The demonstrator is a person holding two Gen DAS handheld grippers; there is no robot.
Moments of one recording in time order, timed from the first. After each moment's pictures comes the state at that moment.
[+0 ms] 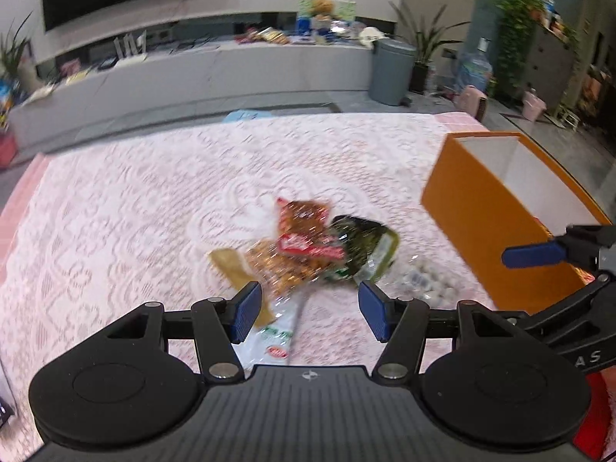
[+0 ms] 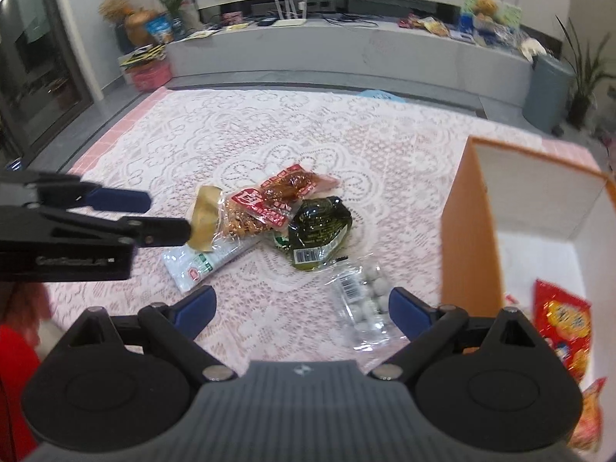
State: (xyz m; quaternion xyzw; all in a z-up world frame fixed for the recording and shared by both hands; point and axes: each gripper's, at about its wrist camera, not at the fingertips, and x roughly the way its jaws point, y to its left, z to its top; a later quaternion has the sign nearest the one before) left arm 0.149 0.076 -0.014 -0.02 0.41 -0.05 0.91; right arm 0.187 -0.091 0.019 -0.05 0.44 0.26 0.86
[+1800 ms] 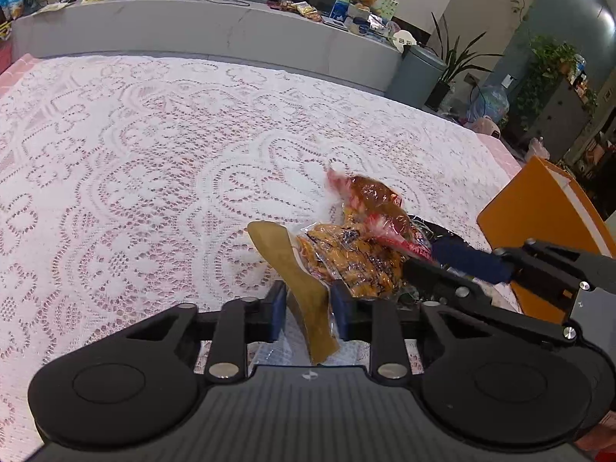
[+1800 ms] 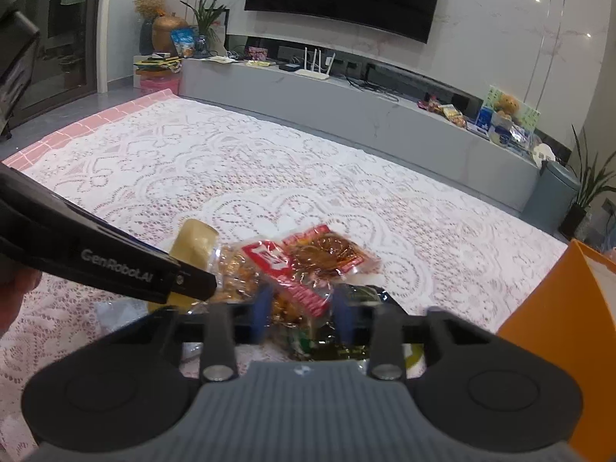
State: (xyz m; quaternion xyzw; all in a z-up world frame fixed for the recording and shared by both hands) left arm 0.203 0.141 -0.091 -0.14 0.42 -0.06 0.89; right arm 0.219 0.007 -0.047 -0.16 0.30 0.27 0.90
